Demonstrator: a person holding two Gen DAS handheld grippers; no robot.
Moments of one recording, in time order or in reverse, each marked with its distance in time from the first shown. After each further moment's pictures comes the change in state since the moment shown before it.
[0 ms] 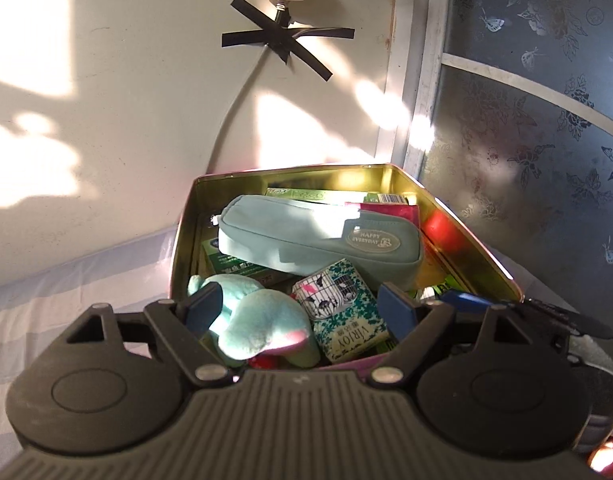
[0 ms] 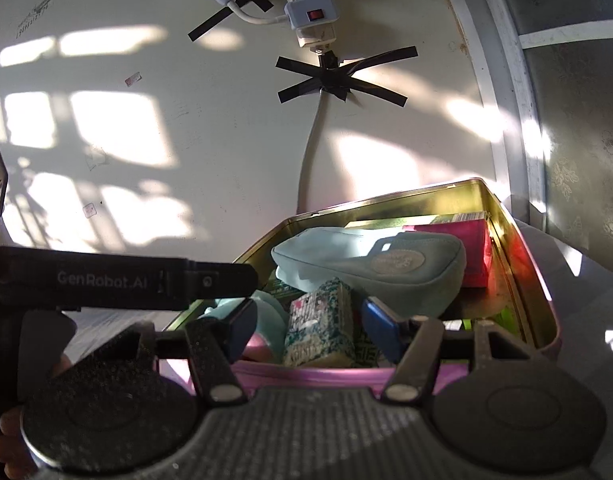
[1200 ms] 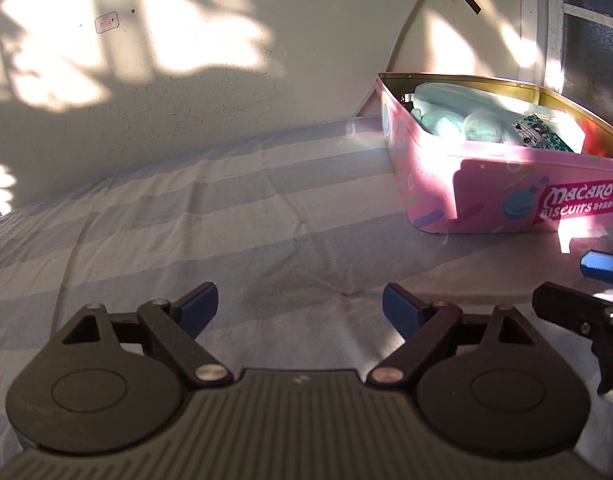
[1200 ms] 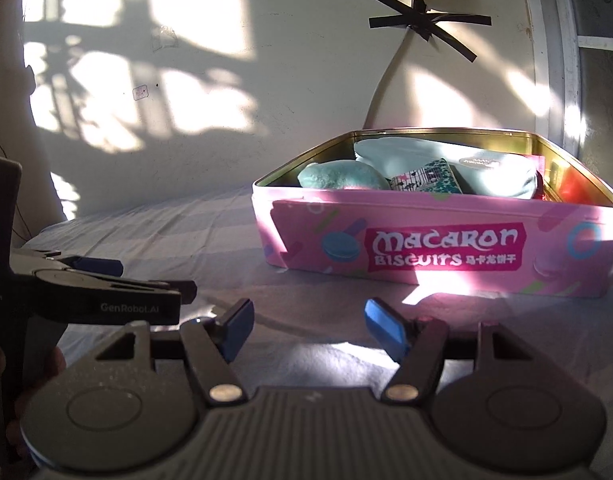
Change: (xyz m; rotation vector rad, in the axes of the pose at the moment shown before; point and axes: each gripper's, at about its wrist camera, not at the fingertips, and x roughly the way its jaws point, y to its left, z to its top) left arm -0.017 0.089 -0.126 -0.079 0.074 0.347; right arm 0.013 0.093 -0.085 -0.198 0.155 -0.014
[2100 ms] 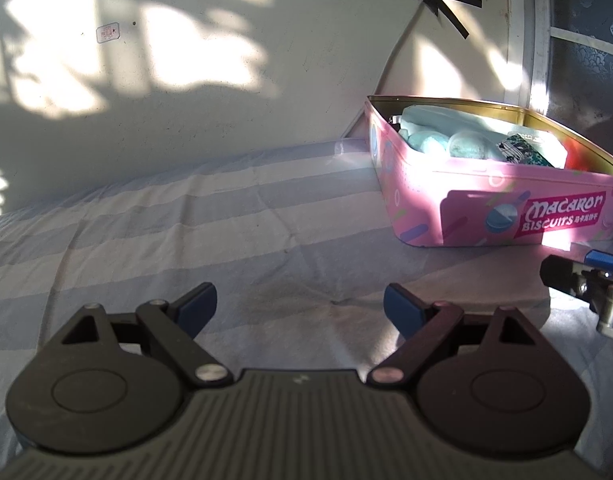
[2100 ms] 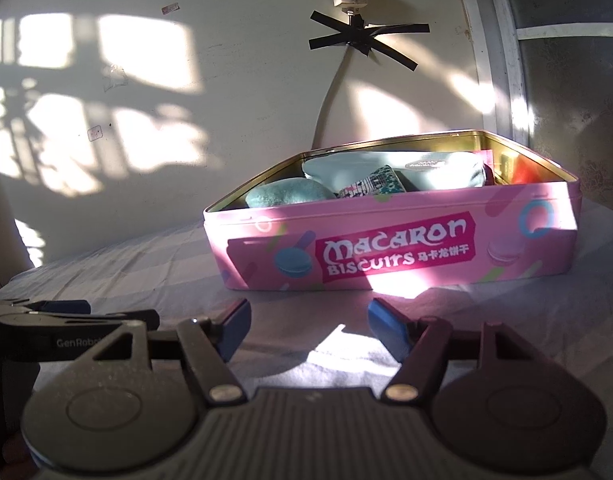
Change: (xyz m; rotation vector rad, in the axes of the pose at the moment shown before) left arm -0.010 0.003 -0.005 -0.018 -0.087 -0.056; right arm -0.008 -0.014 -0.006 0.140 -0.097 -0.137
